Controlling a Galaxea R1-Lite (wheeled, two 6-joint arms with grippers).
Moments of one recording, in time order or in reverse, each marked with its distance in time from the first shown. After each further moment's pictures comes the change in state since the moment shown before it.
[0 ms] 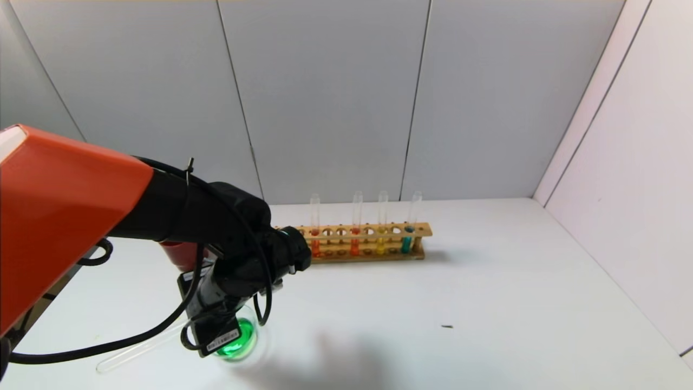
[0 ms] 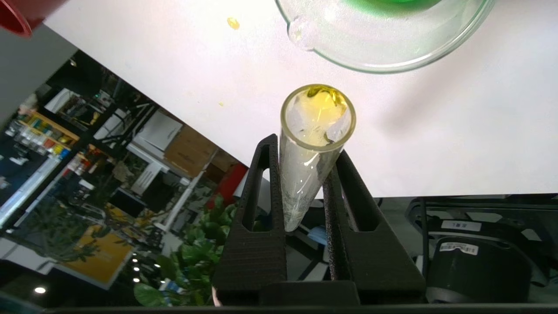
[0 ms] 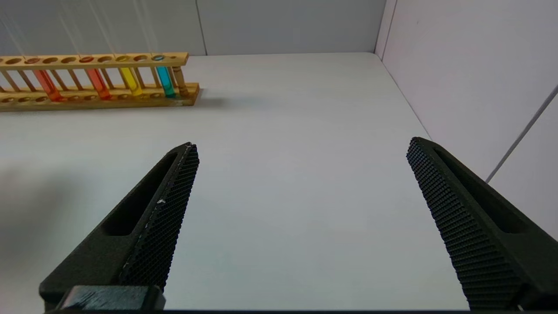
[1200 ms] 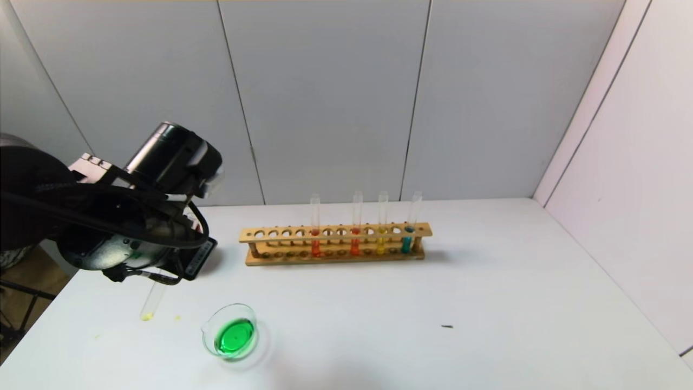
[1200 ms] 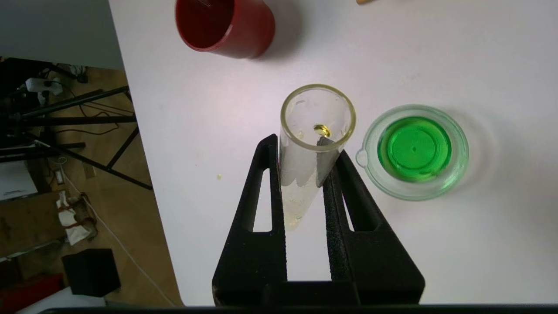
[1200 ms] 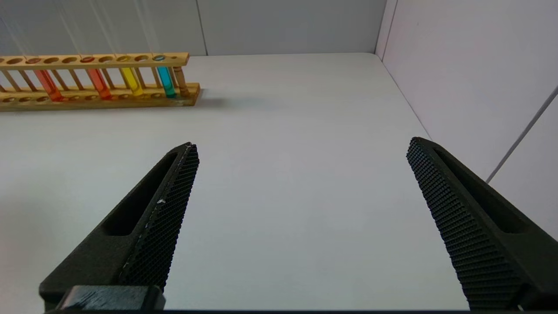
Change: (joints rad) left arm 0.108 -0.454 0.173 -0.514 -0.026 -0.184; right arm 0.000 0.000 0.000 0.000 0.000 0.000
